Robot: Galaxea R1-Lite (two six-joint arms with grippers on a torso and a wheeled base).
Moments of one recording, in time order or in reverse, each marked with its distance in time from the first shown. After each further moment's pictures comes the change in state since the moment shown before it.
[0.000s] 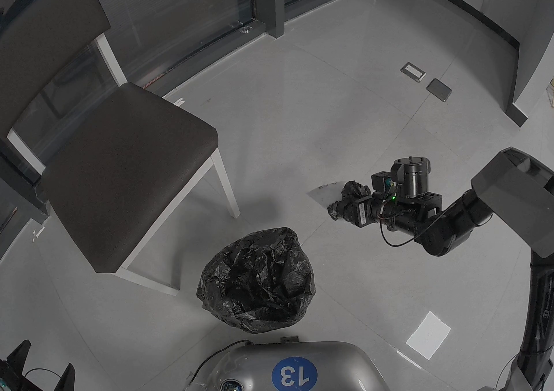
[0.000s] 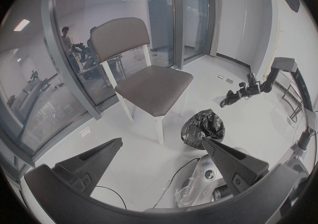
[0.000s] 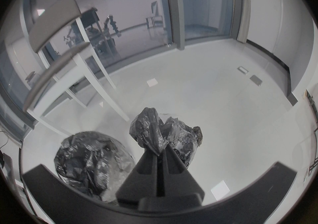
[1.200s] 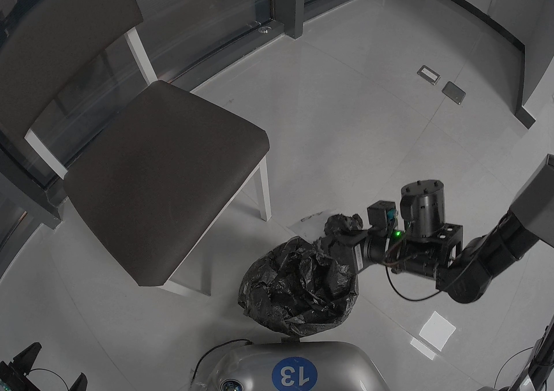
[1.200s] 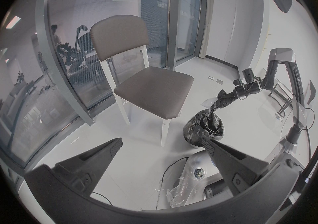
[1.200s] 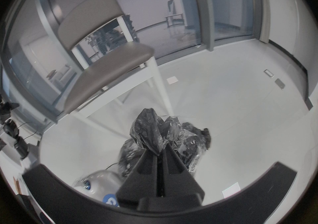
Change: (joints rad) left arm 0.000 0.000 0.011 -0.021 -0.142 0.025; right arm 0.194 -0.269 0.393 -0.084 0.020 0.049
